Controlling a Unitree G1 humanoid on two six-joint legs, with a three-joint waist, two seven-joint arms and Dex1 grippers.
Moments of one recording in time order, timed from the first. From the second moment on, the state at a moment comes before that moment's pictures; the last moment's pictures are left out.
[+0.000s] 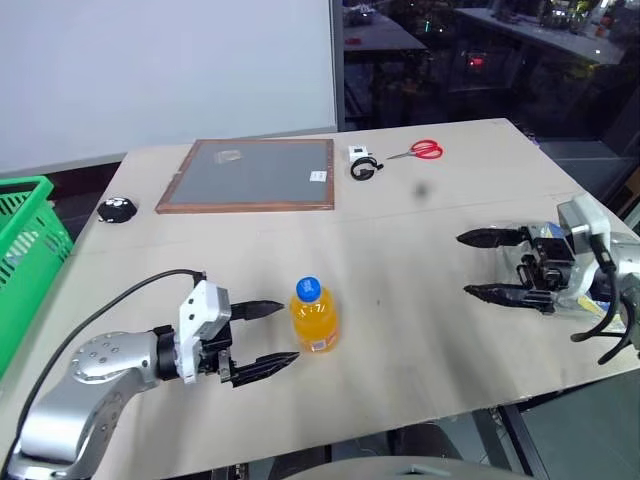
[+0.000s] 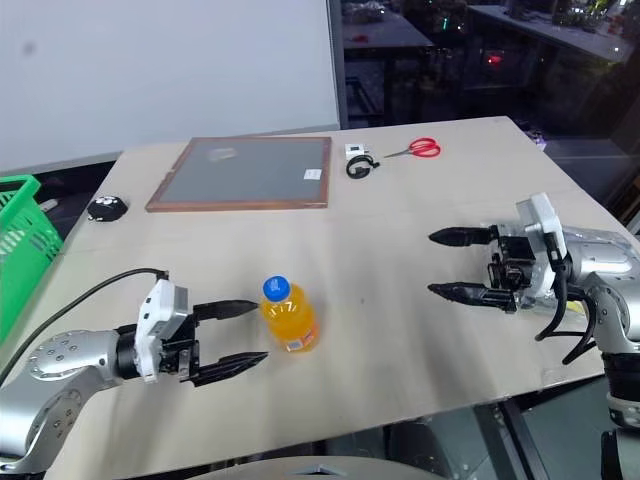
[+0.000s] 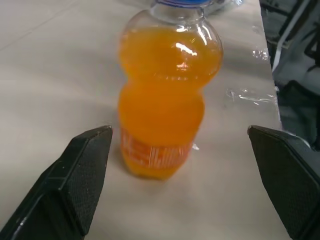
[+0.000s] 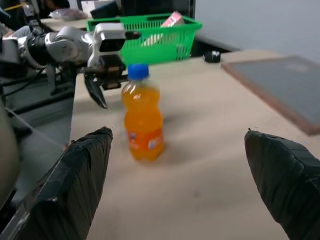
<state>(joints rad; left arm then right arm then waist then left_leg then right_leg) 0.25 0.79 0.20 -0.46 -0.56 0.40 -1.11 -0.28 -0.78 -0.13 -0.10 0.71 0.43 1.46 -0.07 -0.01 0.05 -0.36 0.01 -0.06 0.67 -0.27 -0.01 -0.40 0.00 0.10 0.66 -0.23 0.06</state>
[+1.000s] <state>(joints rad) 0.08 0.65 -0.02 -0.26 -0.41 0.25 -1.07 -0.27 -0.83 -0.09 -0.23 0.76 0.47 1.49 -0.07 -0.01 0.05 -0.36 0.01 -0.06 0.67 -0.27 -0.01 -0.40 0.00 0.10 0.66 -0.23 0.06</state>
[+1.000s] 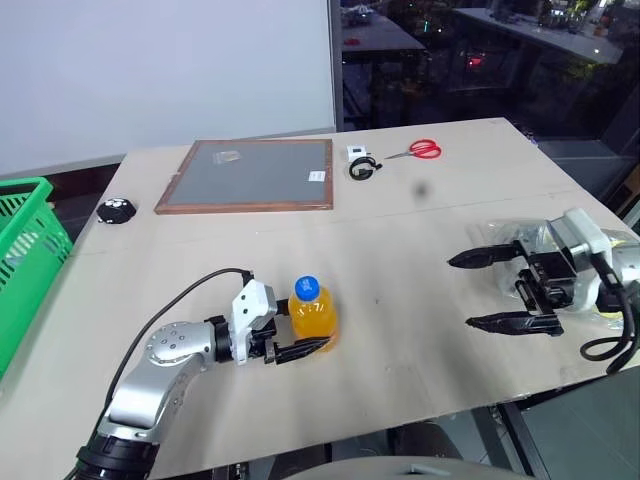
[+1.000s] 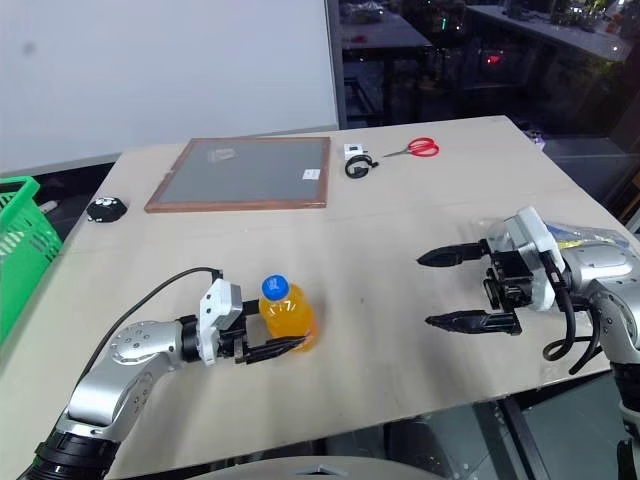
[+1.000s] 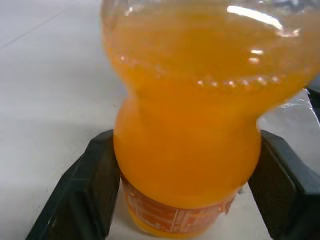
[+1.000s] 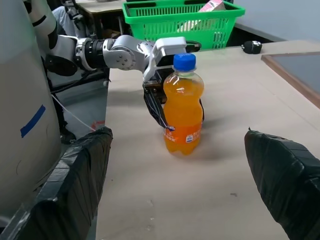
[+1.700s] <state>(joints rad) -0.46 0.70 0.34 -0.09 -0.15 0.43 -0.29 -0.45 -0.66 -0.08 -0.11 0.74 0.41 1.42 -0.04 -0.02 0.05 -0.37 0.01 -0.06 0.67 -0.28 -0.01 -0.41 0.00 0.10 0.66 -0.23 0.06</state>
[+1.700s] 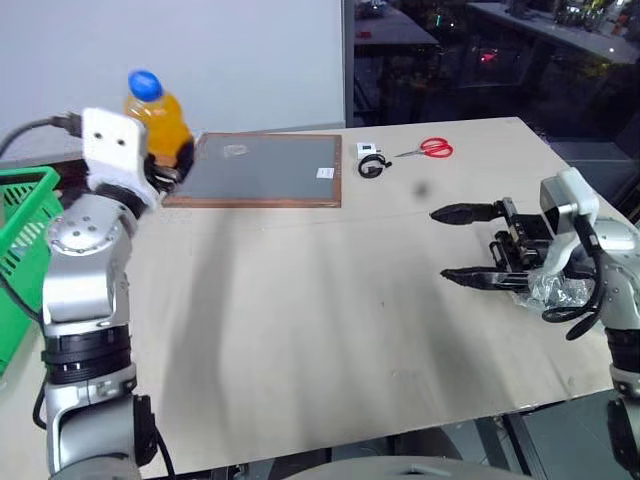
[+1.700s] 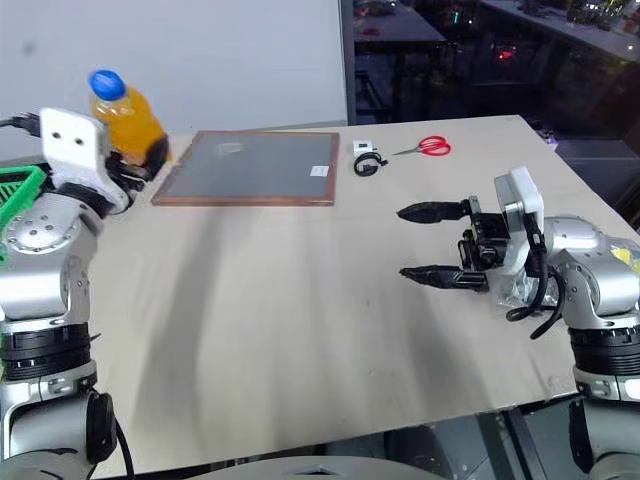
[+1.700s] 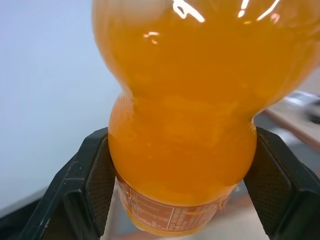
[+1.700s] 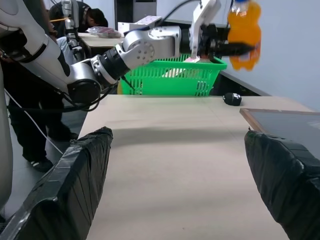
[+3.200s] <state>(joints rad) -0.21 0.85 0.61 0.37 -0.29 0.12 -0.41 -0.45 -0.63 -0.07 -0.09 0.72 0.42 1.40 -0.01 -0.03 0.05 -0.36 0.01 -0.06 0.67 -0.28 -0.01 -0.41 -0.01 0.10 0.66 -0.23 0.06</state>
